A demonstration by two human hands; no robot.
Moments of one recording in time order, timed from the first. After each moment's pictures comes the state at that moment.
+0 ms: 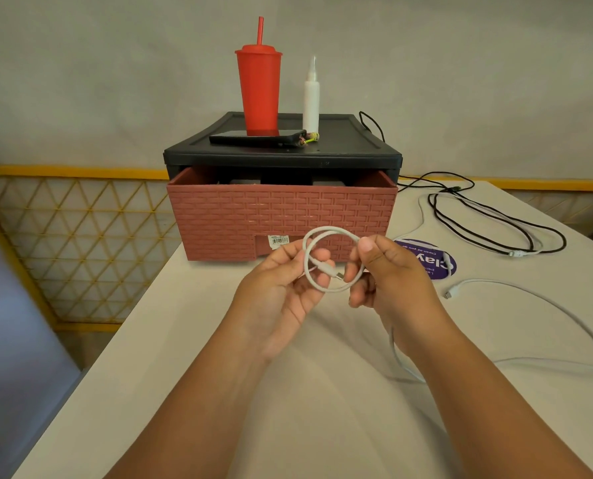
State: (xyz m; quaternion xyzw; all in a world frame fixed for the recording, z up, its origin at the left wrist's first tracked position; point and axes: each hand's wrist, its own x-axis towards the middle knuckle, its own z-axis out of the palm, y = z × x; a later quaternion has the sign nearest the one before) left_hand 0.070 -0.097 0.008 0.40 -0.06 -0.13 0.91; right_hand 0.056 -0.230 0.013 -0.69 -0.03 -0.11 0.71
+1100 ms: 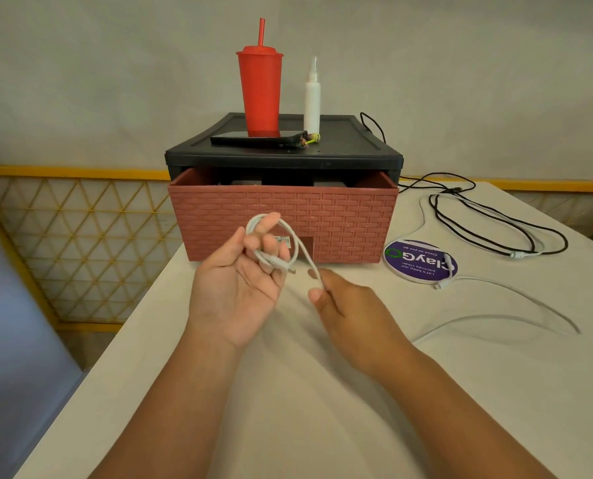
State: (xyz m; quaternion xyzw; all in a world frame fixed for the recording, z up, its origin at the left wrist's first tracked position) left_hand 0.079 -0.069 0.014 0.23 -0.10 -0.10 0.96; right_hand 0.056 -0.213 -0.017 -0.92 -0.13 -0.11 0.34
